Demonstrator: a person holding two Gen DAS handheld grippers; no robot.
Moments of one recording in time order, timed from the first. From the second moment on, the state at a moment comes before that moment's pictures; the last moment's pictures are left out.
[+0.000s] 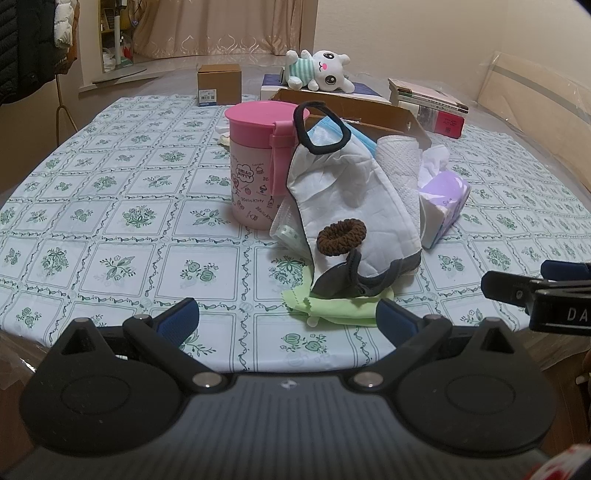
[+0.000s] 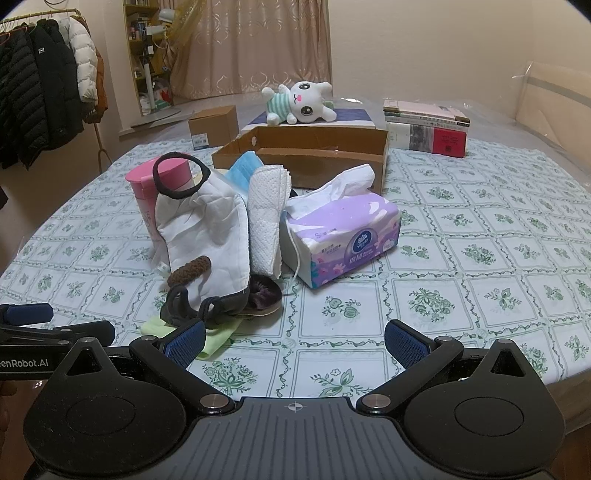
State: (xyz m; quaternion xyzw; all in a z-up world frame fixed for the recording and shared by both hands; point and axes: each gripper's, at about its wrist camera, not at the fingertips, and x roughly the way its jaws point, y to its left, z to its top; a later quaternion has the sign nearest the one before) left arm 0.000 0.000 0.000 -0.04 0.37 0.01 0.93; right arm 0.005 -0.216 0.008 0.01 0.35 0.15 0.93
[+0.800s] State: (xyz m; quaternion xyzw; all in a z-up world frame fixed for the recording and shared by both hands) left arm 0.010 0.011 -0.005 -0.06 0.38 0.01 0.92; right arm 0.014 -0.212 0.005 0.02 0.35 0.14 0.92
